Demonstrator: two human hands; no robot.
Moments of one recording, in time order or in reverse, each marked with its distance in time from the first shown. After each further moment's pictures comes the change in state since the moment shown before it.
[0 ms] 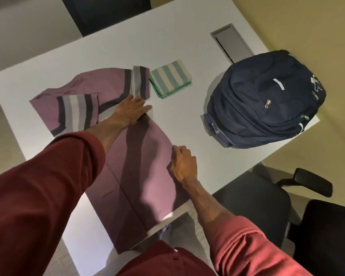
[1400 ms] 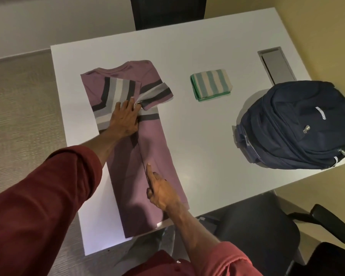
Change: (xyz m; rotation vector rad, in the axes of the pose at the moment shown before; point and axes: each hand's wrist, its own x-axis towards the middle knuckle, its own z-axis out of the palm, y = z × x) left_hand -0.153 0.002 0.096 -0.402 -0.016 -0.590; right_hand -0.088 -0.094 0.085 0.037 -0.389 -0.480
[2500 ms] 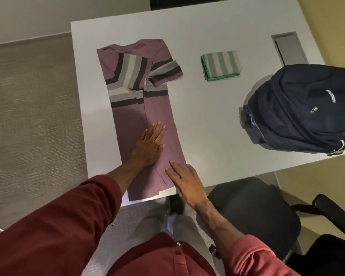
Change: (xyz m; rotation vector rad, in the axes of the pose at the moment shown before) left_hand -0.166 0.144 0.061 -0.383 -0.049 0.058; right_hand -0.104 0.087 0.022 -0.446 0.109 -0.227
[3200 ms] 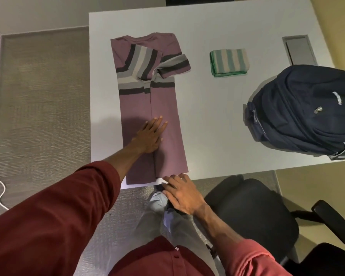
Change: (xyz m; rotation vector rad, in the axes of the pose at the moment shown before) left_hand -0.020 0.002 -0.009 0.101 -0.113 -0.018; right_hand -0.055 -0.020 0.001 -0.042 0.035 -0.313
